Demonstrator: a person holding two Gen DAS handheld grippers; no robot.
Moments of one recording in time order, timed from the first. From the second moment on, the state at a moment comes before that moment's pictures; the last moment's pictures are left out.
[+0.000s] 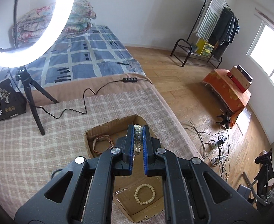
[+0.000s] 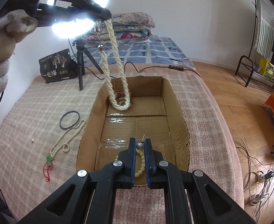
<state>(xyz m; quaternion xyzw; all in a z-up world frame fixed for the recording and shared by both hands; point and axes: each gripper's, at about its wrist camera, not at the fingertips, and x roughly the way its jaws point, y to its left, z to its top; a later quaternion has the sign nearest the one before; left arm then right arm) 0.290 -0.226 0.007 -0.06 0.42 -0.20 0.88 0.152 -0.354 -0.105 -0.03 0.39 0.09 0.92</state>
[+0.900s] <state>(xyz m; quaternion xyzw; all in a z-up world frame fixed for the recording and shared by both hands) 0.290 -0.233 -0.002 -0.04 0.43 -0.20 0.88 0.142 -0.338 -0.097 -0.05 0.37 0.09 0.92</state>
